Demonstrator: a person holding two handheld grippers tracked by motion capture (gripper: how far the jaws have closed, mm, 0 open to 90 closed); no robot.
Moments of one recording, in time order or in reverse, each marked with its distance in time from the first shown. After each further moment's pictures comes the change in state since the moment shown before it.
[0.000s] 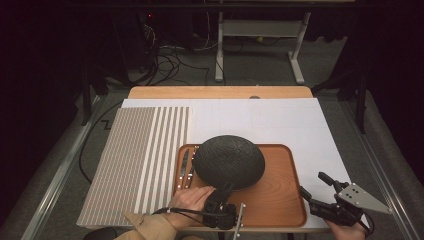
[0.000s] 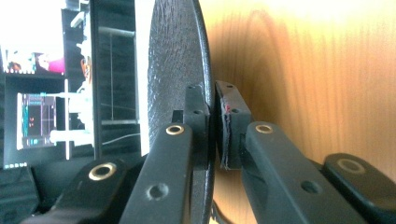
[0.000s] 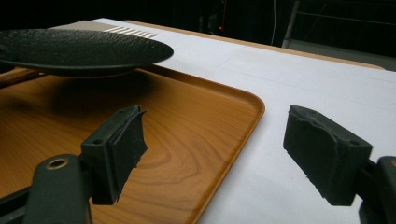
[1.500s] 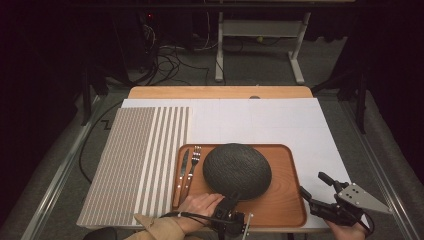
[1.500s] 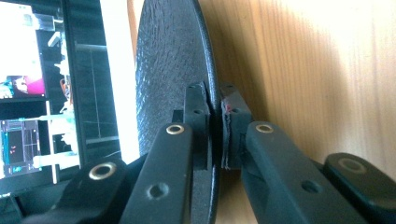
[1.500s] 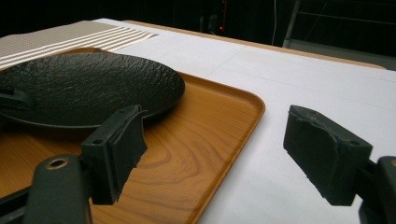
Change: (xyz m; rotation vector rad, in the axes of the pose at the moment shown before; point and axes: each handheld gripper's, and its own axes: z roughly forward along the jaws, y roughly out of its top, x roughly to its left) left arm -0.027 0.043 0.015 -0.088 -0.044 0.139; right arm -0.002 -0.001 -0.001 -0.008 0.007 0.009
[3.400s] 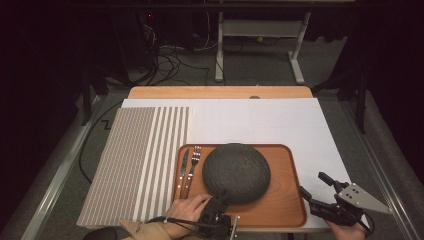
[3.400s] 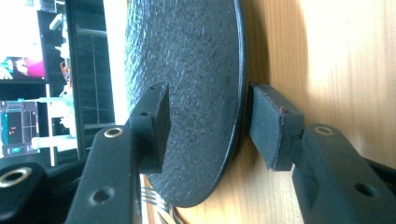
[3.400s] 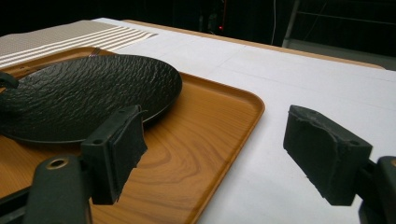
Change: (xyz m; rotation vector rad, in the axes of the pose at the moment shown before) left arm -0.020 -0.010 0.002 0.009 -0.040 -0.021; right arm 0.001 0.000 0.000 0.000 0.000 -0.001
